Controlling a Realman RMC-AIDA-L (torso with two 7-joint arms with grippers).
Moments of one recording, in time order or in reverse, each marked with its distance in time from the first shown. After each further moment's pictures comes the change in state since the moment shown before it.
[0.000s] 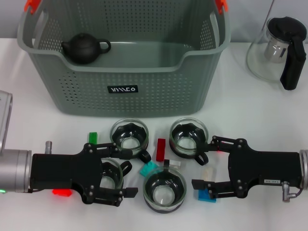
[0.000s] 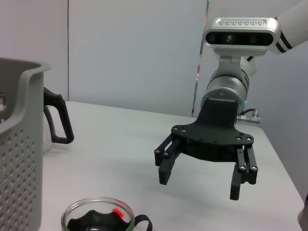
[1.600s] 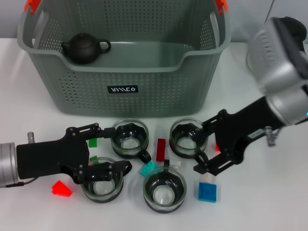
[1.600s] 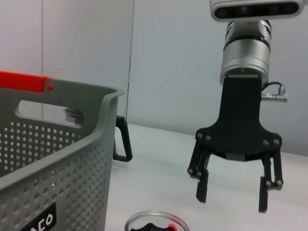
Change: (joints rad) left arm 0.020 -0.001 -0.156 -0.019 -0.021 -0.018 0.002; right arm 0.250 0.010 -0.412 -0.572 -0.322 -0.061 0.804
